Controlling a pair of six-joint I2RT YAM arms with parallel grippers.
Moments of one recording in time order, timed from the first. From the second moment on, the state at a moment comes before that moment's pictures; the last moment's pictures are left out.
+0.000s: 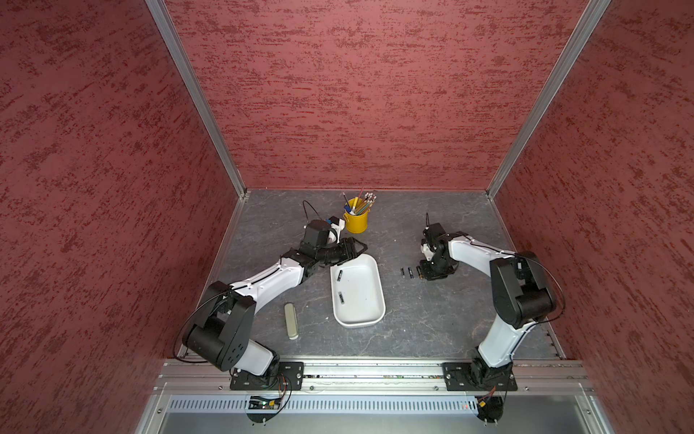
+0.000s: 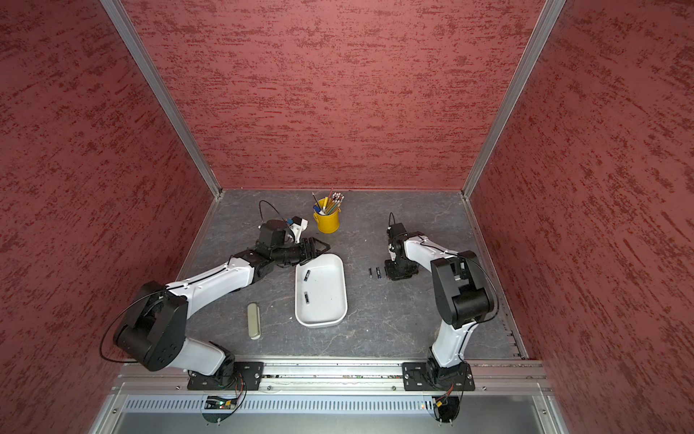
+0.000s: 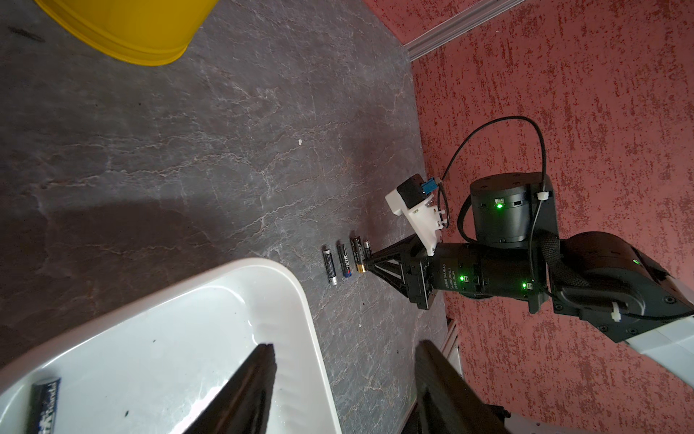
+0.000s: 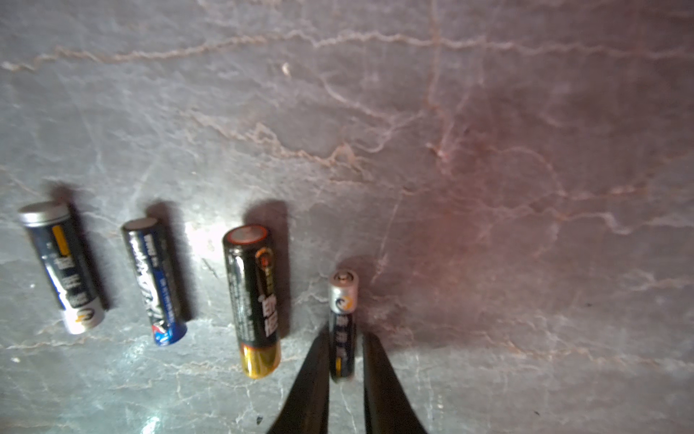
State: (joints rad) left arm -0.46 1.49 0.86 0.05 0.53 -0.81; right arm 0.26 1.78 1.09 -0.78 -0.02 0.09
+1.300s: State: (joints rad) left arm -0.58 1.49 1.17 -0.47 0.22 -0.58; right arm 0.26 1.58 1.13 -0.85 -0.05 0.15
